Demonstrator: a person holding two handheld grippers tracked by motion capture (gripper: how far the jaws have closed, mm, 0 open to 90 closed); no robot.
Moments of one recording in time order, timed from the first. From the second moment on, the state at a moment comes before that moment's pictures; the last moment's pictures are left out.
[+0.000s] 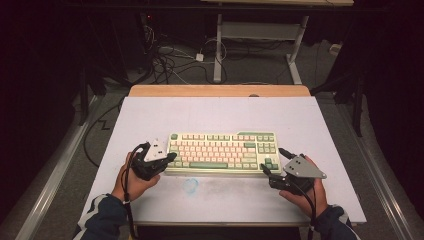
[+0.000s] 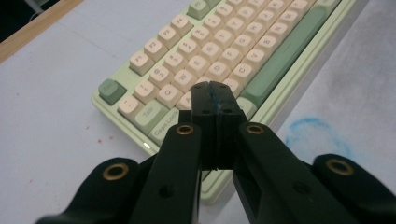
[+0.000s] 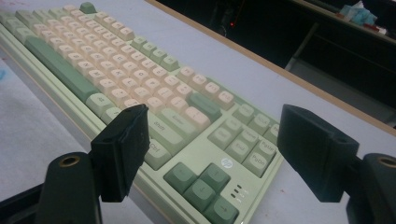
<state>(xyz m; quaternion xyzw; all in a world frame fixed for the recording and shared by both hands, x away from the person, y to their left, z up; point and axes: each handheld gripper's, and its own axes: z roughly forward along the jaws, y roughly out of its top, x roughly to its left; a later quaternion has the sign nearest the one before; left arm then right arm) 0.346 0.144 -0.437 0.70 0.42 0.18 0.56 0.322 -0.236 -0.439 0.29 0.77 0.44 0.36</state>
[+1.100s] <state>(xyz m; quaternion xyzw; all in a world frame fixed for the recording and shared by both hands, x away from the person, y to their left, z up) 0.372 0.047 -0.454 0.77 0.36 0.13 0.51 0.327 -0.233 -0.445 0.29 0.78 0.42 0.35</state>
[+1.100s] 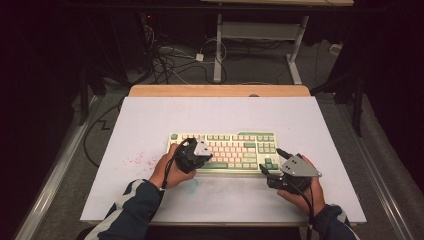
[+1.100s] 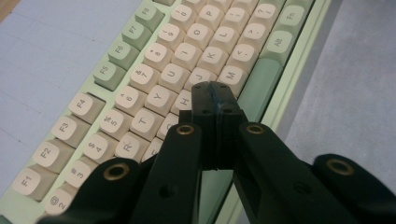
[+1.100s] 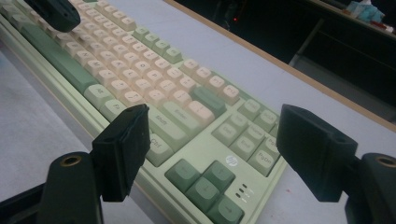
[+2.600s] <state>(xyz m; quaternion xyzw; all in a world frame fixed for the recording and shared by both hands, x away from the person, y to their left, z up) 0.373 0.070 -0.440 0.73 0.36 0.17 0.56 0.329 -0.235 -0.446 0.29 0.79 0.41 0.36</state>
